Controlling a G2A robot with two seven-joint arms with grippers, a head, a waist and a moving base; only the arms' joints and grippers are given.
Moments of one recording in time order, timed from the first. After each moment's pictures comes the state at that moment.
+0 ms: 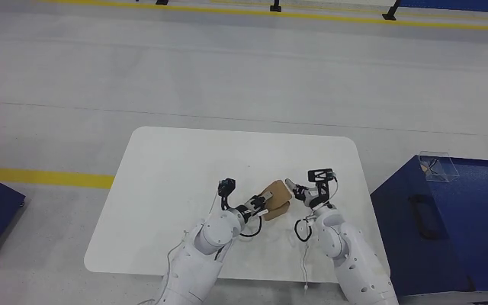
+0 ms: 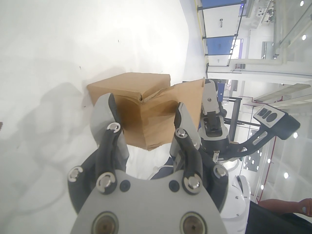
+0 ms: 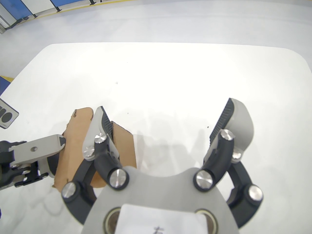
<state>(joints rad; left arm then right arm) 1.04 -1.68 -1.13 -1.09 0.38 0.13 -0.43 -1.21 -1.29 1.32 -1.34 -1.13 -0.03 0.10</state>
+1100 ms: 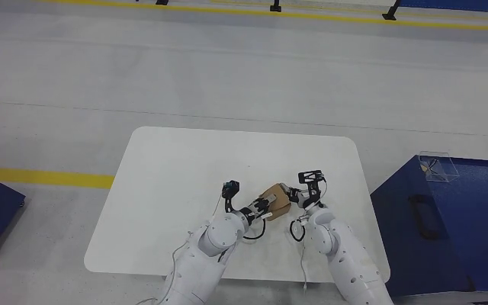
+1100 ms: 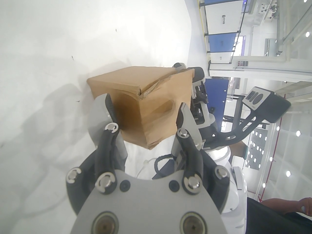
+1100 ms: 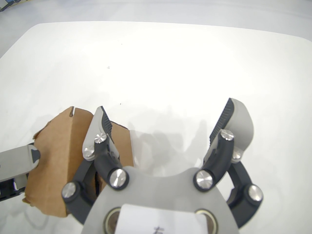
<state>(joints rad) 1.02 -1.67 -1.08 -1.07 0.35 0.13 -0.40 -1.13 -1.32 1.25 -1.16 -1.16 -0.04 0.08</state>
